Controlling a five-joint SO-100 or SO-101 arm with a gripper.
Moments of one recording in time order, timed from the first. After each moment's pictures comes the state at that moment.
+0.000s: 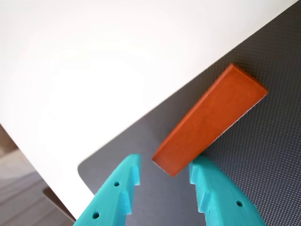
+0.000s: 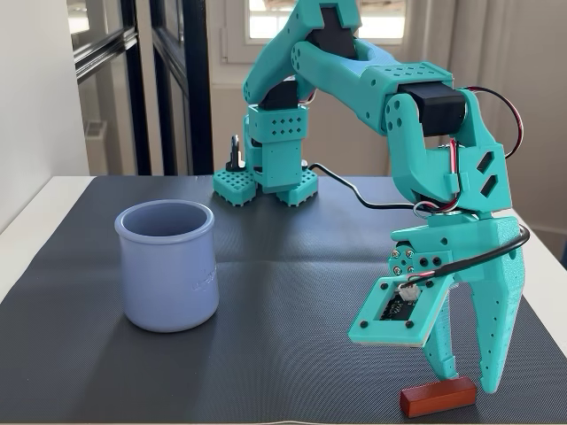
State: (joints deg) arm -24.2 38.8 45.1 55.3 158.6
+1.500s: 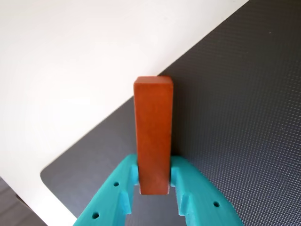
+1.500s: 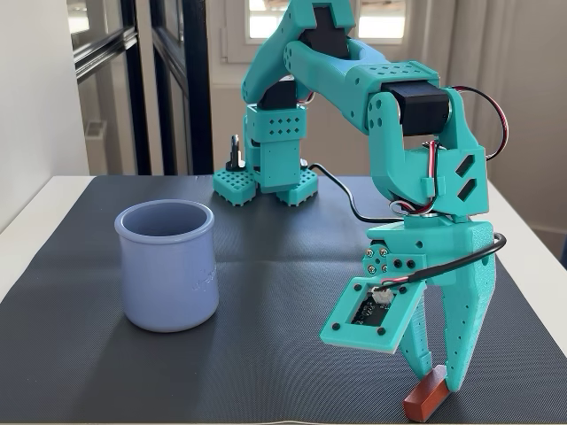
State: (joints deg) arm -21.7 38.9 44.6 61.6 154.0
